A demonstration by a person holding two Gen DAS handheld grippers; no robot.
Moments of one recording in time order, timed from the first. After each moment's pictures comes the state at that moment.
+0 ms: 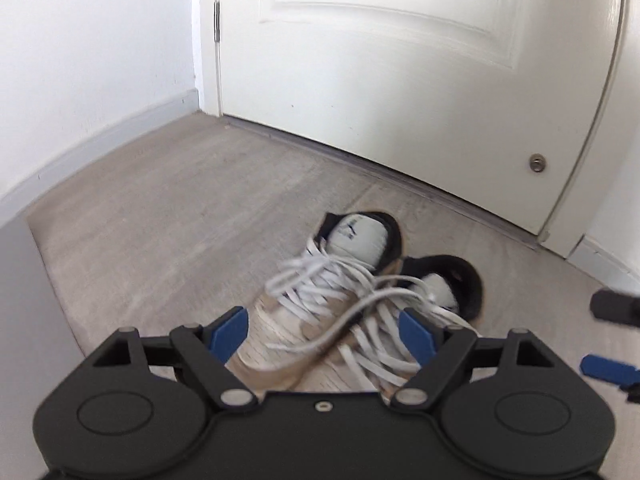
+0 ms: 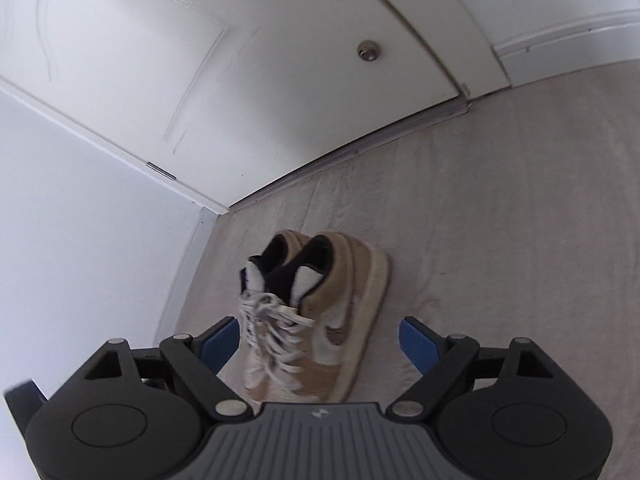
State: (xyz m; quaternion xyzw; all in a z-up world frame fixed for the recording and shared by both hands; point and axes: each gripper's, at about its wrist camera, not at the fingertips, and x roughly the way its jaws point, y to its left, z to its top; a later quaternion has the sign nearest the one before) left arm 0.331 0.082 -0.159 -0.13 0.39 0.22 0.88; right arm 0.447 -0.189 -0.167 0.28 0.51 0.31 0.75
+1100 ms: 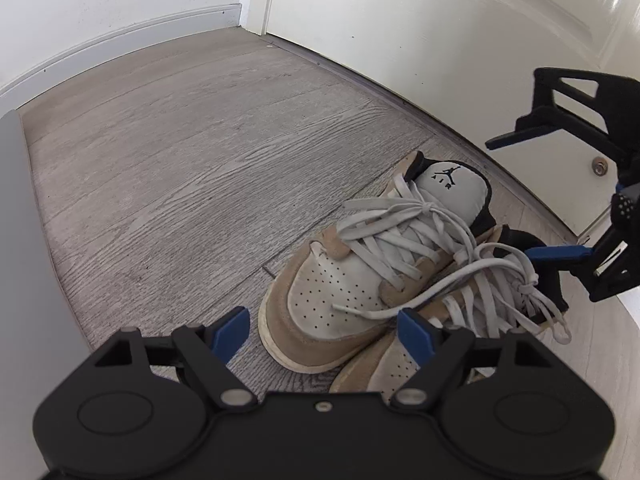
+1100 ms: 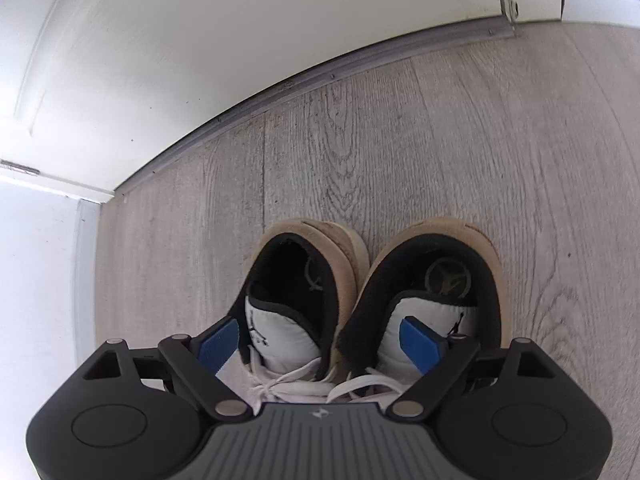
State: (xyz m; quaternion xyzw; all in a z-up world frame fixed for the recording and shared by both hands) left arm 0.313 0.140 -0.206 -0.26 0.43 0.23 0.83; right arm 0.525 -0.004 -0.194 0.24 0.64 0.12 0.72
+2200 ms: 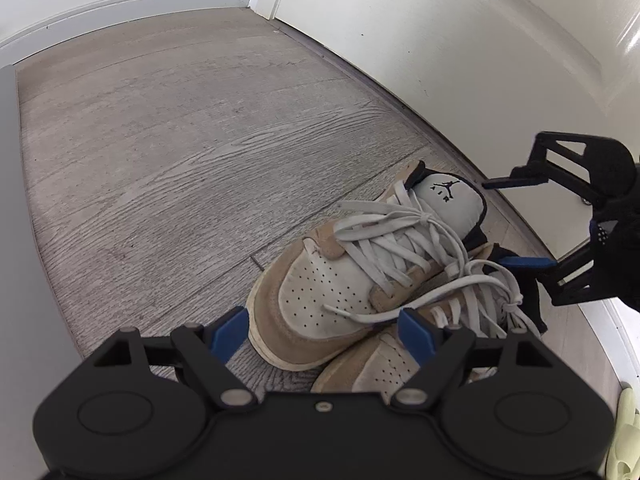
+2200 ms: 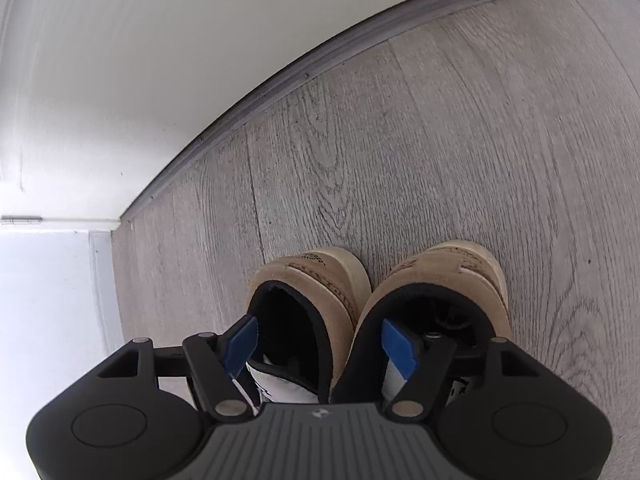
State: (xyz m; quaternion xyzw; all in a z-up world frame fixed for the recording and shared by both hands) left arm 0.310 0.147 -0.210 -0.31 0.42 0.21 0.82; right arm 0.561 -0.002 -0.217 0.23 0.67 0.12 0.69
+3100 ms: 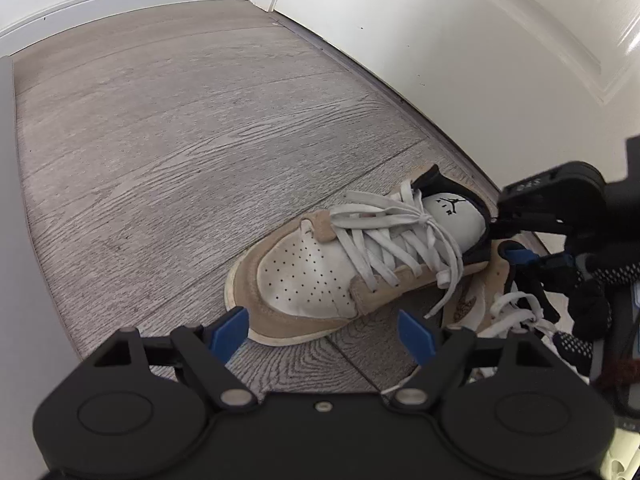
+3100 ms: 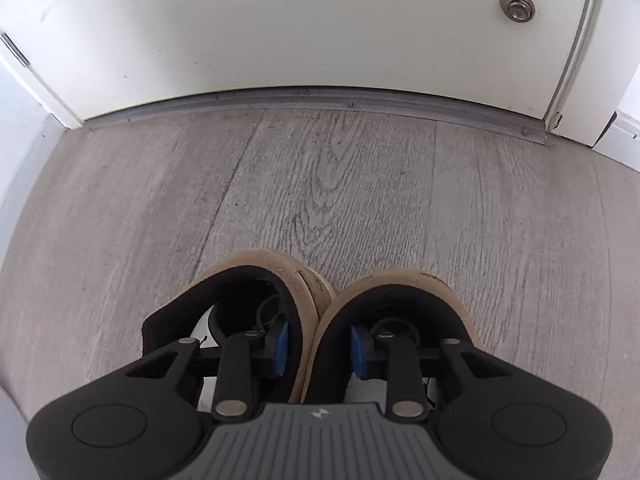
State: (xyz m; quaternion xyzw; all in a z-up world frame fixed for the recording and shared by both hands) left arm 0.309 0.155 -0.211 -0.33 0.42 0.22 0.82; right arm 0.513 0.011 -0.219 0.03 0.57 0.16 0.80
